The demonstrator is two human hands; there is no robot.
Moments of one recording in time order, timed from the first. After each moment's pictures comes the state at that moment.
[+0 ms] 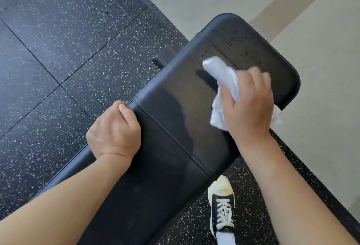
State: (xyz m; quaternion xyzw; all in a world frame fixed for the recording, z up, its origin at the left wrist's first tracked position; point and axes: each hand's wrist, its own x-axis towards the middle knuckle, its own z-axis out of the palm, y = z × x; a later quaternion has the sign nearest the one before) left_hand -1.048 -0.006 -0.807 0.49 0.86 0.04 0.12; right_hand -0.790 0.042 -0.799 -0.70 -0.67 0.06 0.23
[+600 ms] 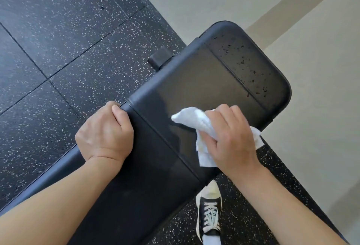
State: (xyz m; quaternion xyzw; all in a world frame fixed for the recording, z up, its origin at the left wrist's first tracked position) left_hand -1.048 -0.007 -0.809 0.48 0.87 0.05 0.13; right_hand -0.793 -0.005 -0.790 -0.57 -0.80 0.10 0.16
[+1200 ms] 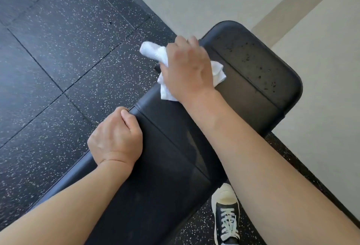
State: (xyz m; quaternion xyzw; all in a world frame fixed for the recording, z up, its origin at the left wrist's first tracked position) left_hand -1.047 -0.007 -0.807 0.48 0.87 0.04 0.13; right_hand -0.897 0.131 -0.798 -0.61 -0.78 0.06 0.12
